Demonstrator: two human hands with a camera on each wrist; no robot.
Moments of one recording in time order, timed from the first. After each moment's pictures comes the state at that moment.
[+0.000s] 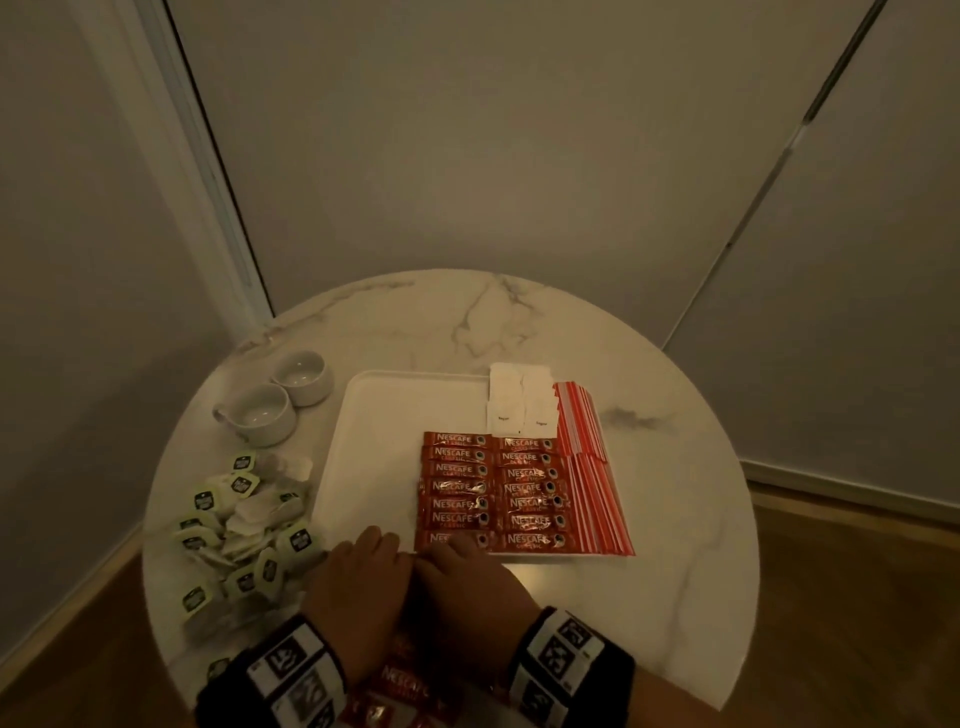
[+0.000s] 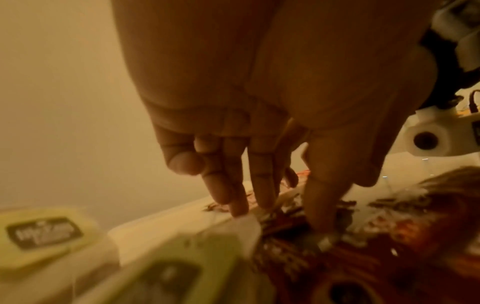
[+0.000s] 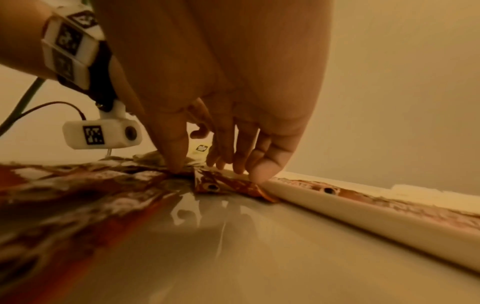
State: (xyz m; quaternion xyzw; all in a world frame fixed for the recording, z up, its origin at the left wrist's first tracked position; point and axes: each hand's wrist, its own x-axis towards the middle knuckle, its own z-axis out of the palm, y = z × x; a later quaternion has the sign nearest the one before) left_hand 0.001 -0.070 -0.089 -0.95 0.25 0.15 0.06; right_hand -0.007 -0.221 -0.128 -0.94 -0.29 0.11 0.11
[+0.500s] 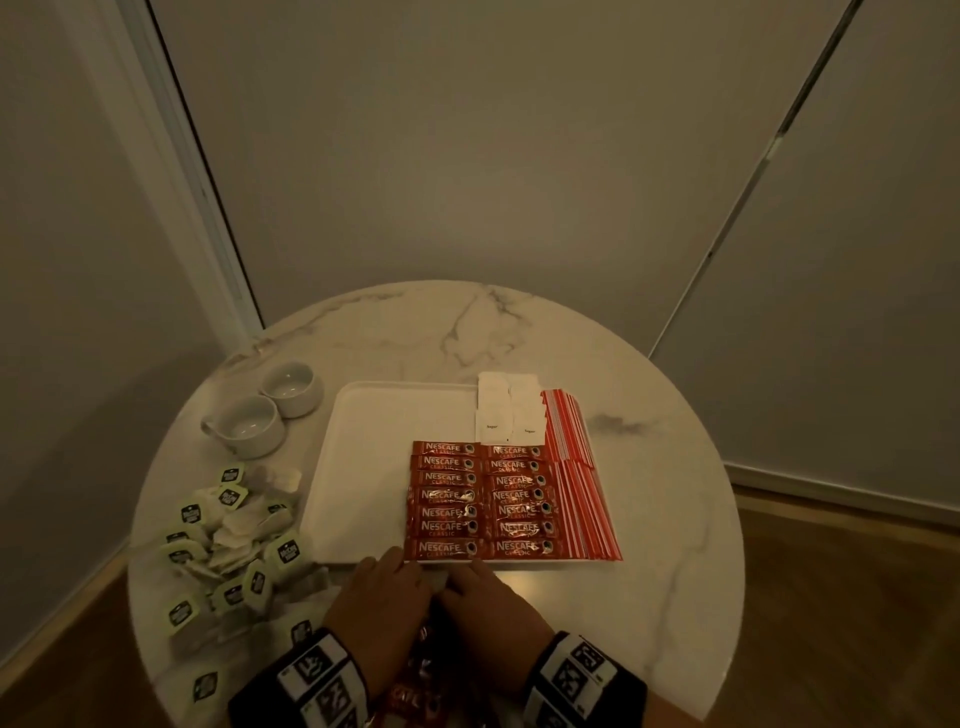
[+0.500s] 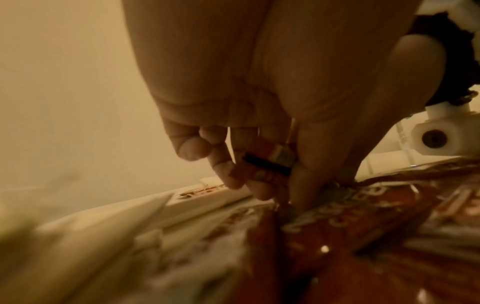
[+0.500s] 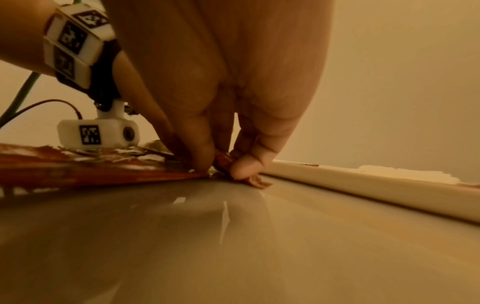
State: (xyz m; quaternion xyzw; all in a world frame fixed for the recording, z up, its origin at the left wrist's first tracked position) left_hand 0.000 -0.093 -0.107 -0.94 0.30 0.17 0.07; right_hand -0.017 -0.245 -0.147 -0.95 -0.26 0.13 0.14
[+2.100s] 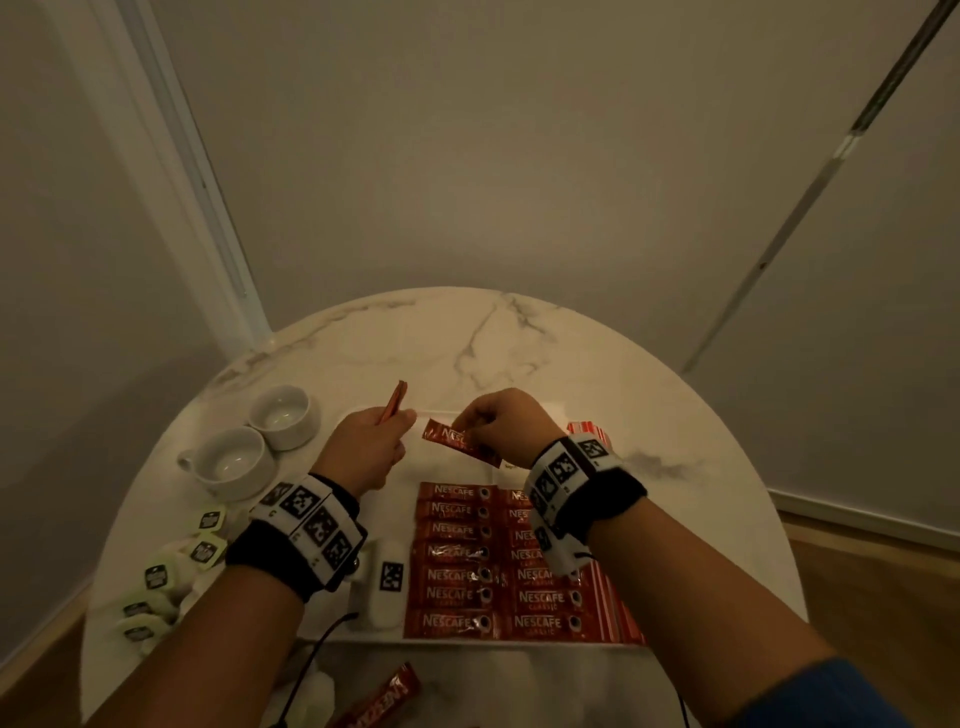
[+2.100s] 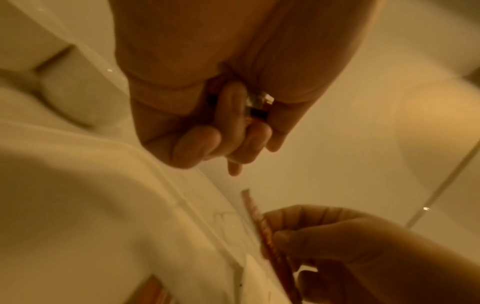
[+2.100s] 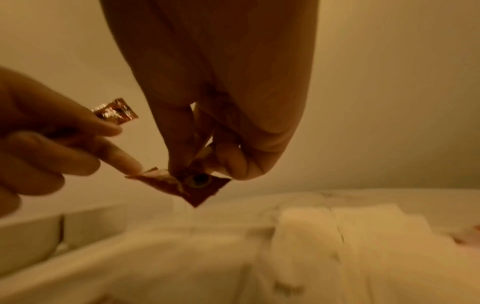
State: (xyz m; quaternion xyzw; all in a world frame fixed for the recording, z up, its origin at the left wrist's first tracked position) left_hand 0.188 -0.090 -0.068 -0.76 -0.11 0.13 -0.63; right_hand 0.203 -0.274 -0.058 -0.92 -0.03 0.14 0.38
